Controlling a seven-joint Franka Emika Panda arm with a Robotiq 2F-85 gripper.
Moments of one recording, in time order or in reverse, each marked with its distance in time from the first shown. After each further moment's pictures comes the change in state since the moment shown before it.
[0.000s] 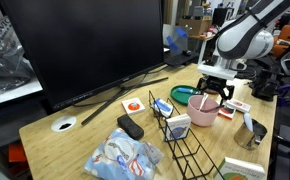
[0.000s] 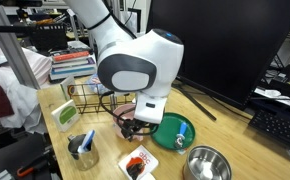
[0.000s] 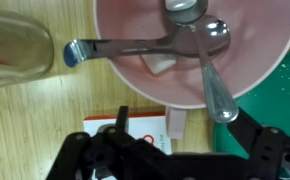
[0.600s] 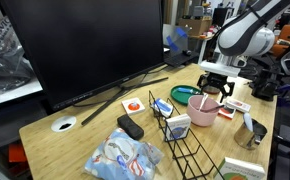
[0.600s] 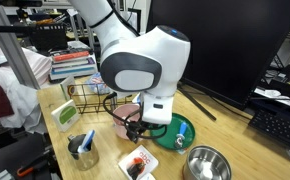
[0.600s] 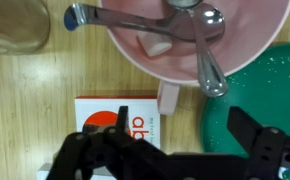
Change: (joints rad) arm -0.030 -0.007 0.000 0.013 -0.007 0.001 -0.111
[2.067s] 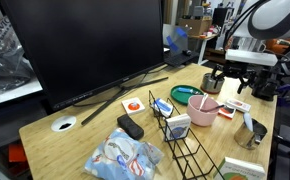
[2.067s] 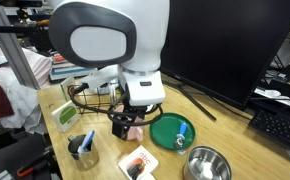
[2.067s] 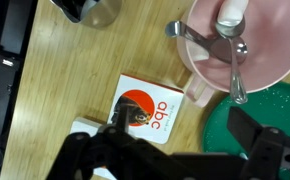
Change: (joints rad) arm -0.033 -0.293 0.019 -0.174 -0.146 -0.073 -0.195
